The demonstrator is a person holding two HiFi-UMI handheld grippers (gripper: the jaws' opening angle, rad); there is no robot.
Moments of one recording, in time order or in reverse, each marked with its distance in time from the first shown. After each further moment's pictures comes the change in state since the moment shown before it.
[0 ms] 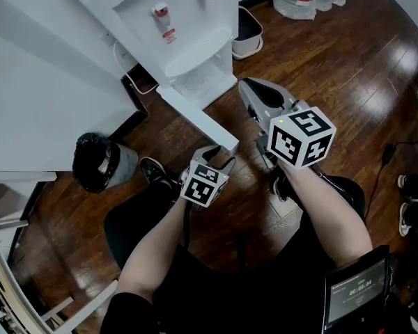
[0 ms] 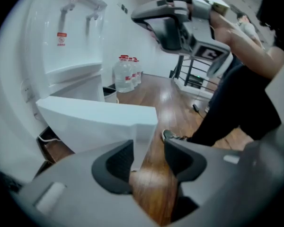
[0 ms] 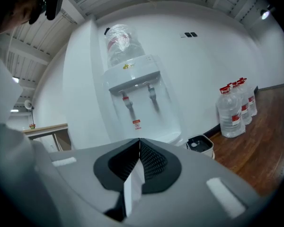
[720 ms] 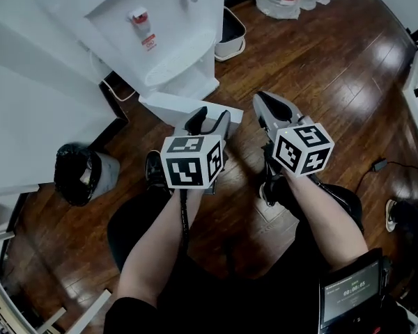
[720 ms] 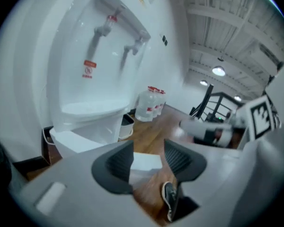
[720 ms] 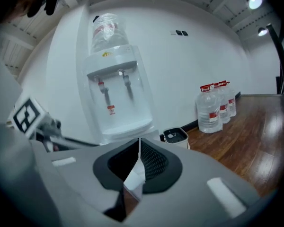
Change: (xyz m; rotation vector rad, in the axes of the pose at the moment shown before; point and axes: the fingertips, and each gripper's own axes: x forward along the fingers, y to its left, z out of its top) left arm -0.036 0.049 0.168 -0.346 -0.355 0.138; right arm -0.025 -0.081 -0.043 -0.018 0.087 -0.202
